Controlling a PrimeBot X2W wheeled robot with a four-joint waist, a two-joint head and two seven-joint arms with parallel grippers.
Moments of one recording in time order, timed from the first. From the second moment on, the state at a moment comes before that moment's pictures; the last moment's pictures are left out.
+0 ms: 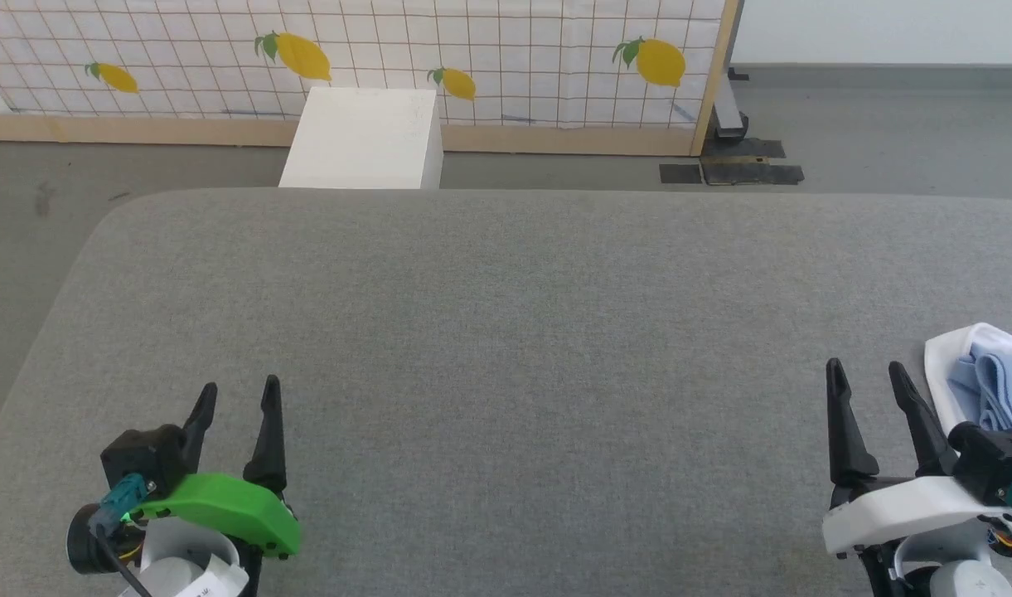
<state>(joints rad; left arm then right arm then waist) -0.09 0.37 -0.29 0.18 -0.59 0.13 -0.22 -0.02 -0.05 -0.11 0.14 0.20 0.13 -0.18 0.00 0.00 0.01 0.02</state>
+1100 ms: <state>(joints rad) -0.09 0.32 -0.24 0.15 -0.50 0.11 -0.18 -0.02 -0.05 -0.10 0.12 0.18 0.13 -0.15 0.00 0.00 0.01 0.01</state>
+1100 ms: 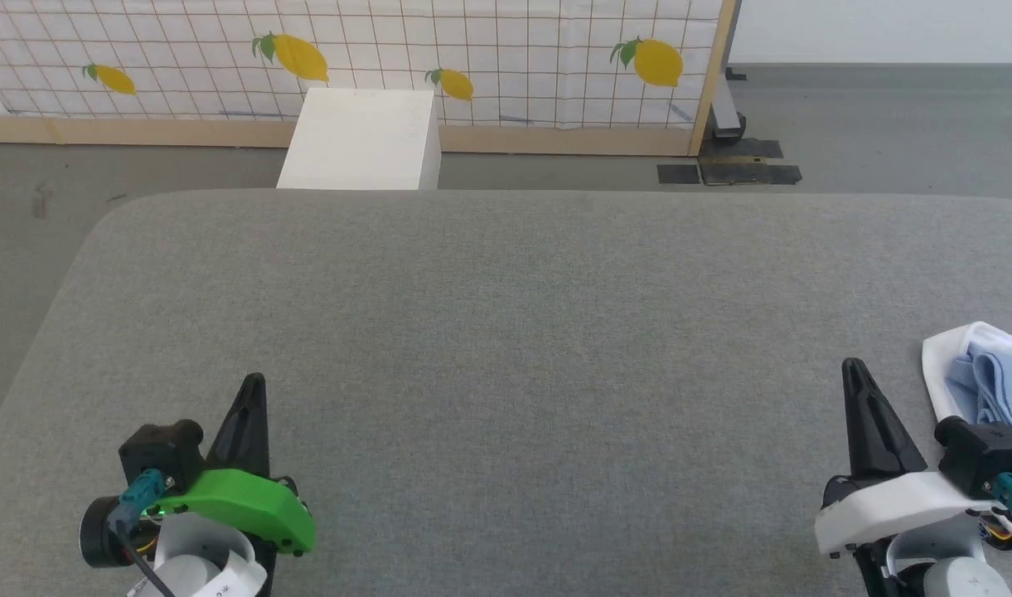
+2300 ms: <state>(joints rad) -0.07 0.23 -0.16 0.10 -0.33 0.07 -0.12 -0.02 -0.05 -0.06 0.08 0.12 0.13 -0.10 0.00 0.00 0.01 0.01</state>
